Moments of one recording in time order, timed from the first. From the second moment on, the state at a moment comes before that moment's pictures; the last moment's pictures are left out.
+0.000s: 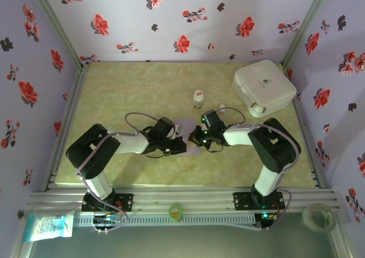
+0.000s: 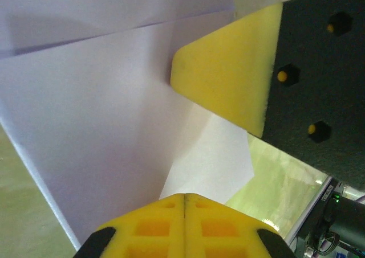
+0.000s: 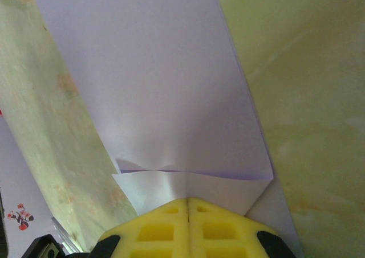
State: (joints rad) left arm -0.80 1.72 0.72 0.10 0.47 -0.85; right arm 0.62 1.74 0.73 0.08 -0.46 1.09
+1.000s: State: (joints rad) left arm -0.82 1.60 0.54 0.18 0.44 -0.92; right arm 0.62 1.74 0.73 0.08 -0.46 1.08
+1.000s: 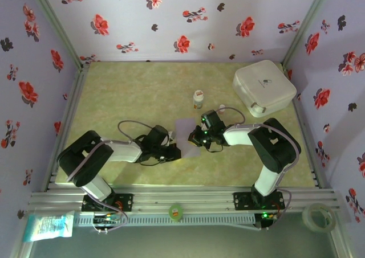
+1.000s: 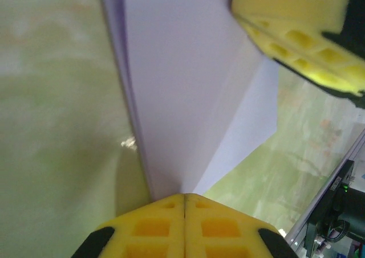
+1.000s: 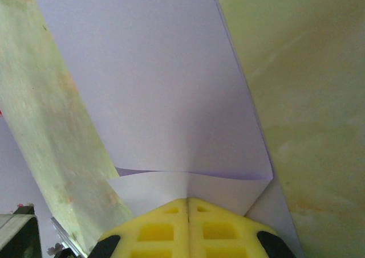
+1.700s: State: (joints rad) left arm -0.78 1.68 0.73 0.15 0.46 -0.91; right arm 0.62 1.74 0.73 0.08 -0.45 1.08
